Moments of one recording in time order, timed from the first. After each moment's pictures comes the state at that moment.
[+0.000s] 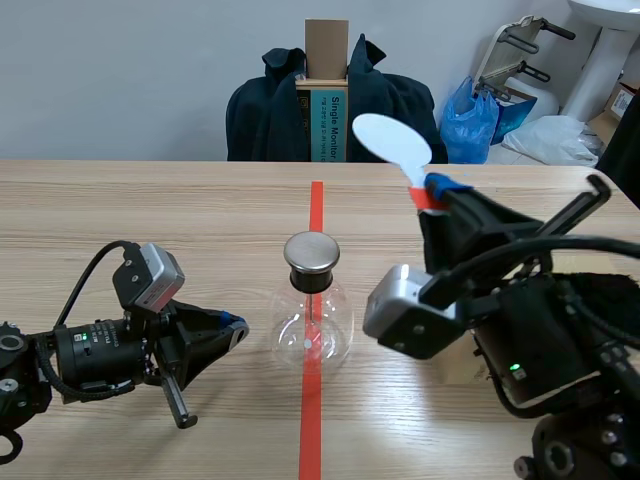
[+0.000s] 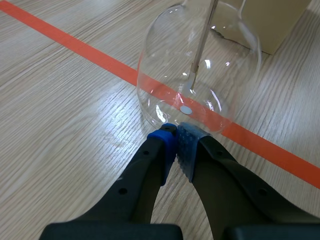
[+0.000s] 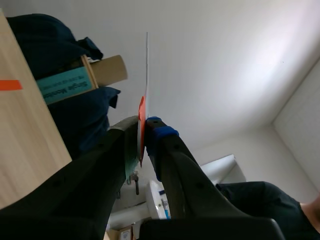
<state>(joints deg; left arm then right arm) -3.3 -28.6 29.4 61.0 -4.7 -37.9 -26.2 -21.7 12.0 -10.3 90.6 -62.8 -33.0 27.4</state>
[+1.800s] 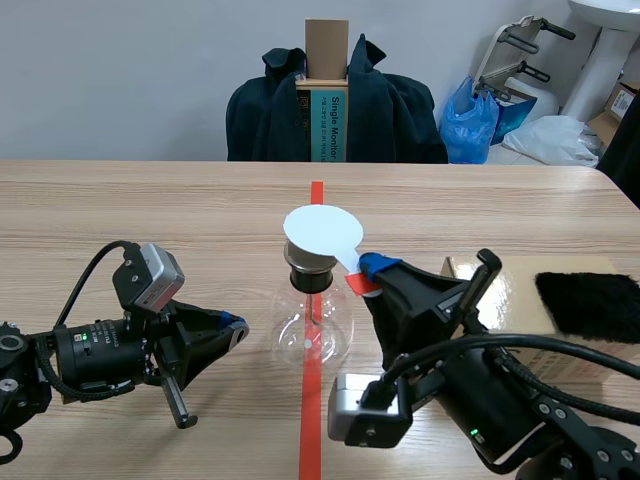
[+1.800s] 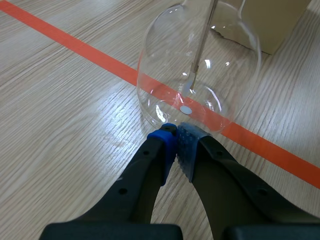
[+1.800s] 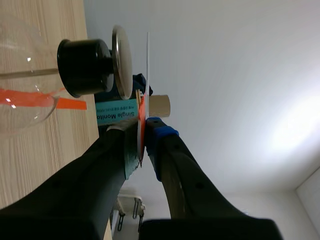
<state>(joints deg) -3.3 -28.6 29.4 61.1 -4.7 -37.9 -26.2 -21.1 10.8 -11.7 82.7 -75.8 -33.0 32.7</state>
